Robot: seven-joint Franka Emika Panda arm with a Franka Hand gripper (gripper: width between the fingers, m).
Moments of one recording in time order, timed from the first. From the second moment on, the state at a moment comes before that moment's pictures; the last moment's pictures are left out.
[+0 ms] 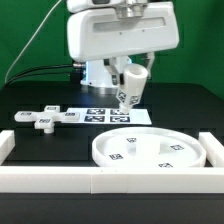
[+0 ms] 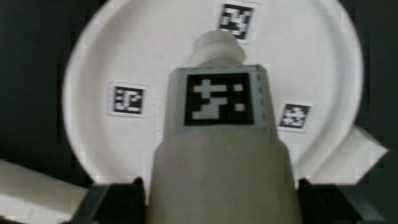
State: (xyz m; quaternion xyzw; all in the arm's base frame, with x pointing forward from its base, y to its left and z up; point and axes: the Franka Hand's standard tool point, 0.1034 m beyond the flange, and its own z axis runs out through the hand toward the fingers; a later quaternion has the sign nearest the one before) arm 0.526 0.027 0.125 -0.97 -0.24 -0.06 0.07
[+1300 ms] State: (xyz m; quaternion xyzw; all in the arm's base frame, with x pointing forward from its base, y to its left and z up) arm 0.542 0.041 0.119 -0.97 -0.21 -0.12 0.06
